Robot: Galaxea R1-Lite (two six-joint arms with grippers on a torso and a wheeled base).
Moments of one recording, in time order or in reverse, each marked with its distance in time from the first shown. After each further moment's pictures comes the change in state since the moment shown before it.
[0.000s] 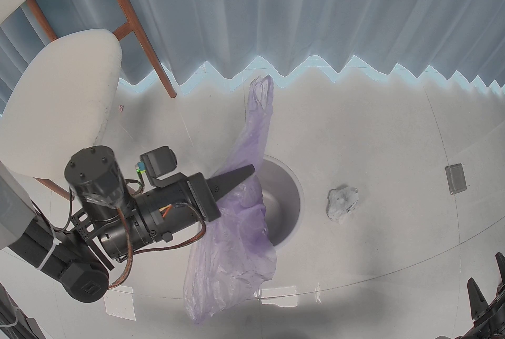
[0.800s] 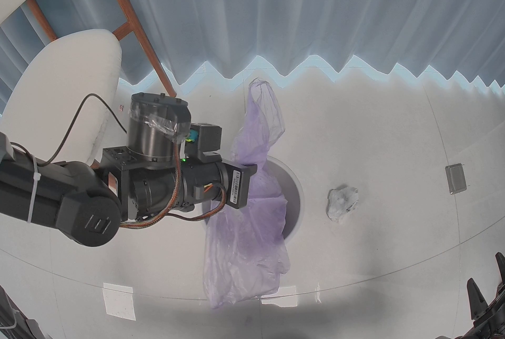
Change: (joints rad) left arm -0.049 -0.015 -0.469 0.924 0.275 0.586; right arm -0.001 0.000 0.000 0.002 0.000 -0.008
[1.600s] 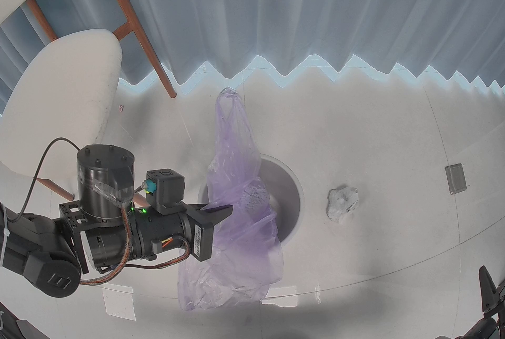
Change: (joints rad) left arm 0.004 -0.163 0.388 -0.237 -0.055 0.037; right arm 0.014 0.063 -0.011 -0.184 0.062 -0.026
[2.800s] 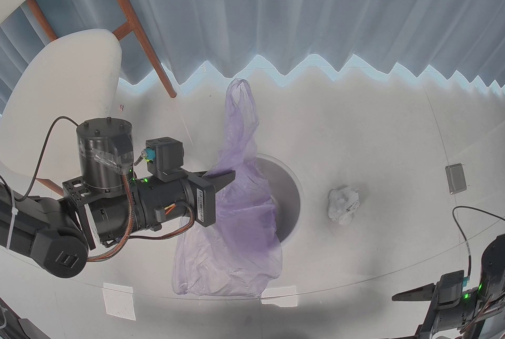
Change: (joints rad) left arm 0.053 0.049 -0.100 -0.067 -0.037 -0.023; right arm 0.631 1.017 -0.113 -0.084 0.080 0.153
